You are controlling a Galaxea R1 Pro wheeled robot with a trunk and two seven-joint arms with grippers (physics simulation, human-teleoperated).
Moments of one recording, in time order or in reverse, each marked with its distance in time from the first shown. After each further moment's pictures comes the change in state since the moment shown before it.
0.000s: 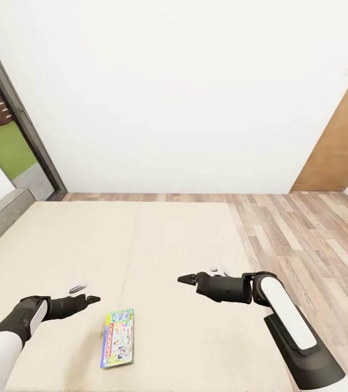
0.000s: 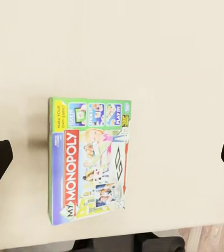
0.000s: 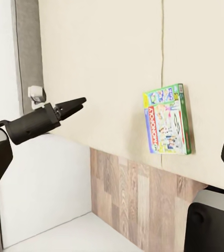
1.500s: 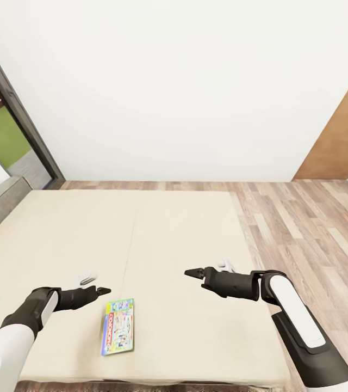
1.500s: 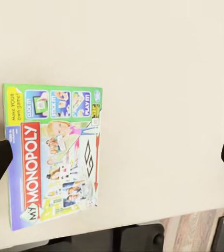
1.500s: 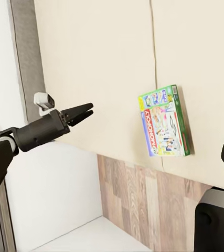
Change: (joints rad) left arm -0.021 -0.055 -0.002 -0.058 0.000 0.065 -0.035; right arm 0.003 -0.019 -0.060 -0.008 -0.004 0.000 0.045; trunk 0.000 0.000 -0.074
